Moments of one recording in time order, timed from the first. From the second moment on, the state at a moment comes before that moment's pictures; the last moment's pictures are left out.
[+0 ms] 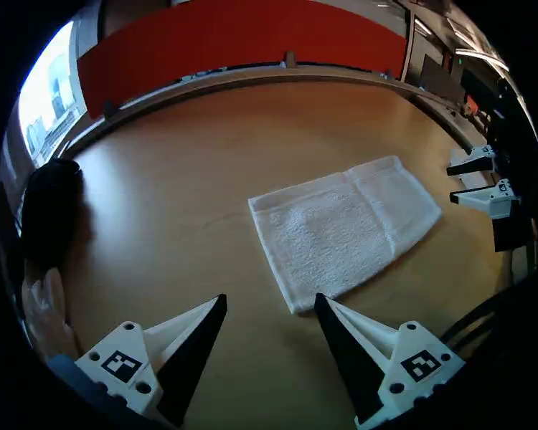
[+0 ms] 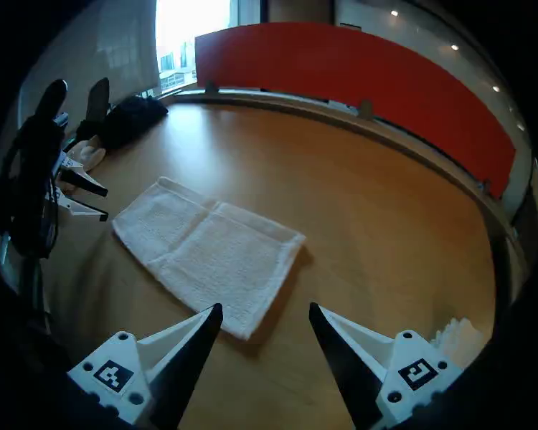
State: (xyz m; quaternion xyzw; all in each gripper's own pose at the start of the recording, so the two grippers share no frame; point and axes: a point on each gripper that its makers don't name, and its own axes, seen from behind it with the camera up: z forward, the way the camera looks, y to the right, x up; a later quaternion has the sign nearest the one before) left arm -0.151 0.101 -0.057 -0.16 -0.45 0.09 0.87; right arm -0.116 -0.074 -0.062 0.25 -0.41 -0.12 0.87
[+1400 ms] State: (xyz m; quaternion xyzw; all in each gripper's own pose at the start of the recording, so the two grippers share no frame) left arm -0.136 0.044 -0.127 -0.06 -0.41 0.01 0.91; right arm -0.152 -0.088 -0.084 0.34 -0.44 -0.18 0.81
